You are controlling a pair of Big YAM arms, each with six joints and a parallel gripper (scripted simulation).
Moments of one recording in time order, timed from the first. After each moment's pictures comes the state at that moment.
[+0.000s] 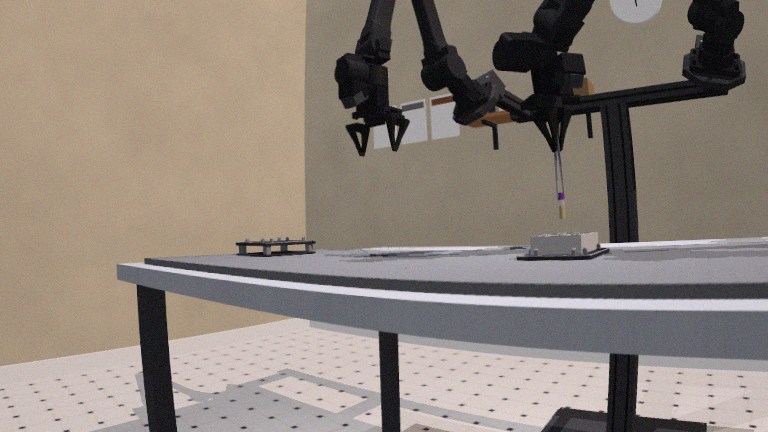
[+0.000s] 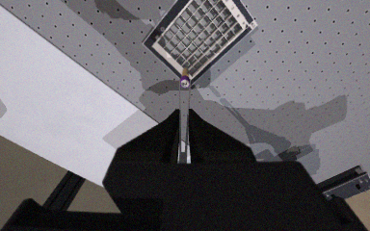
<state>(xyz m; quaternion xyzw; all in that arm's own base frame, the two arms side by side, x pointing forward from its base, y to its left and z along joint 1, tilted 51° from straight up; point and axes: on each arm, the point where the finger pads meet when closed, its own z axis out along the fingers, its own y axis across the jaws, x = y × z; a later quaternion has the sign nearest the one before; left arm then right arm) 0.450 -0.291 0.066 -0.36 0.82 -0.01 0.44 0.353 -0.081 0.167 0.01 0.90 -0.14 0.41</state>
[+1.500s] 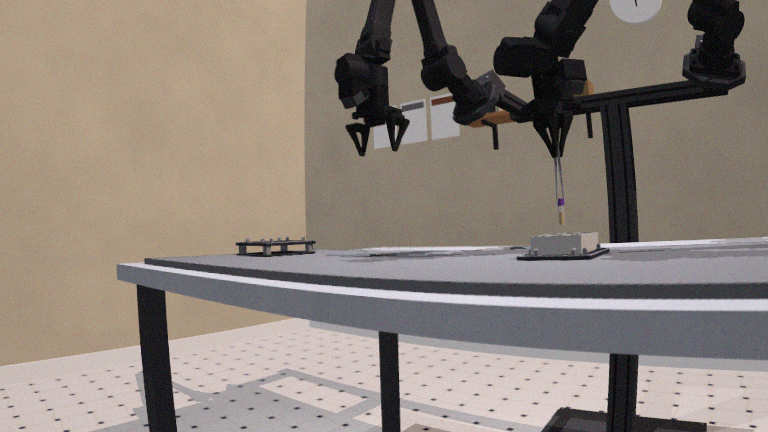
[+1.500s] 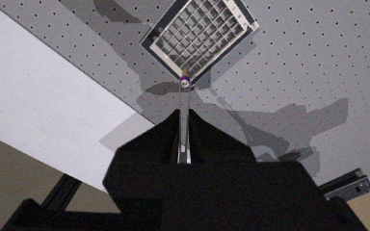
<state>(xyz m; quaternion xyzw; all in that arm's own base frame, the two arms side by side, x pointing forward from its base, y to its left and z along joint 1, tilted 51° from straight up) 0.458 -0.288 0.060 -0.36 0.82 -0.01 0.44 0.353 -0.081 0.167 0.01 0.90 -0.14 0.41</state>
